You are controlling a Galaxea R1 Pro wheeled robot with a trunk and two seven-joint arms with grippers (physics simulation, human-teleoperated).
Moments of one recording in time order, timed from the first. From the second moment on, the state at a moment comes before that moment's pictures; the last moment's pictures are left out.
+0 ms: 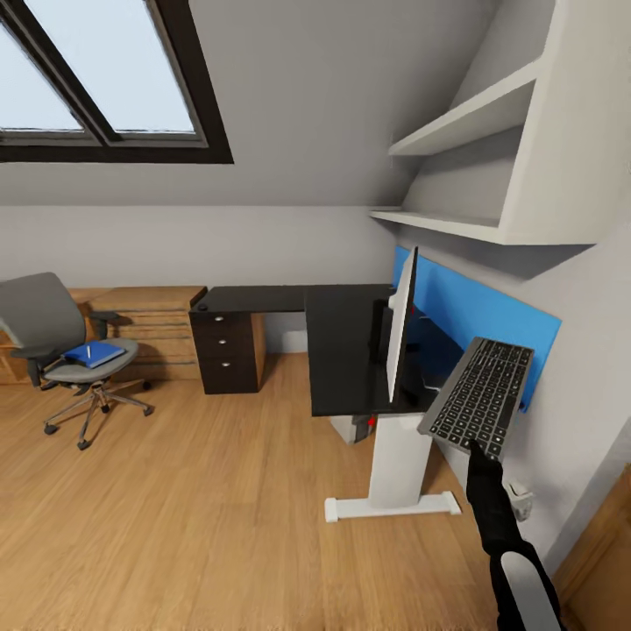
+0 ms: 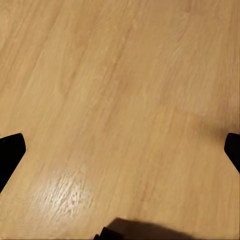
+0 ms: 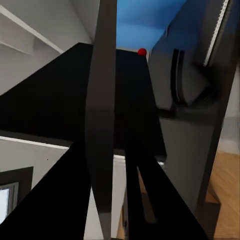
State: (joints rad) left arm -0.01 -0.02 -0.05 -0.55 0.27 -0.20 0.27; right arm -0.15 0.12 -0.28 -1.41 -1.28 0.00 0.16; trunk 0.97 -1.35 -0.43
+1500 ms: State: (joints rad) left arm -0.01 -0.02 -0.05 -0.55 0.27 -0.20 0.27; right arm -0.15 0.12 -0.28 -1.41 -1.28 0.00 0.15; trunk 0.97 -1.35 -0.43
